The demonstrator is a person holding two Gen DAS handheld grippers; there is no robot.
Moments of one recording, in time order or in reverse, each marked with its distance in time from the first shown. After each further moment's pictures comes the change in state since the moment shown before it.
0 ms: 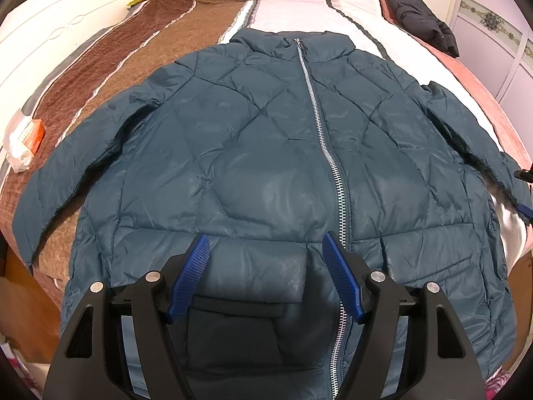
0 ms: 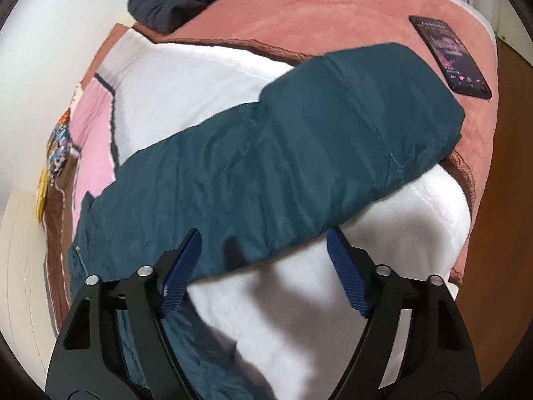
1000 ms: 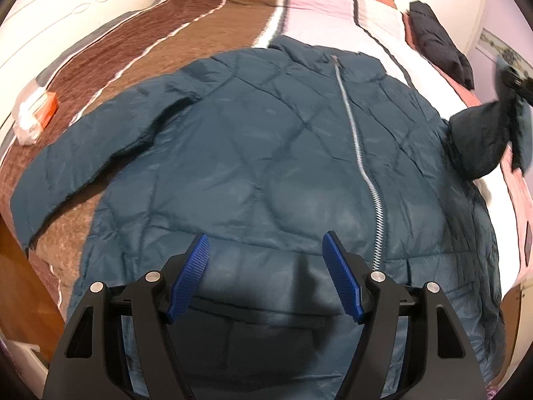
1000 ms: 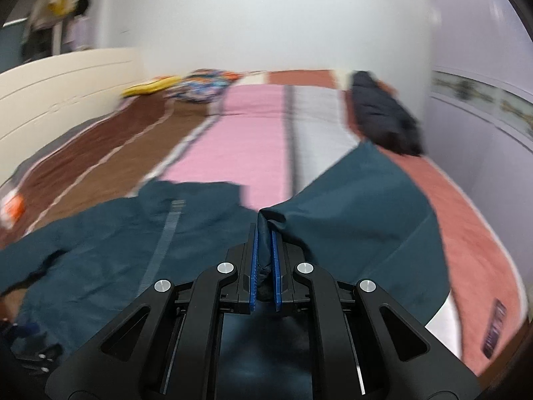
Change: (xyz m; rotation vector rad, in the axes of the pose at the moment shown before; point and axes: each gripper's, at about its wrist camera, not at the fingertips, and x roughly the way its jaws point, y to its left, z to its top) left arm -0.001 0.051 0.003 -0.136 -0.035 -0.011; right arm -0.059 0.272 -0.116 -0.985 -0.376 0.221
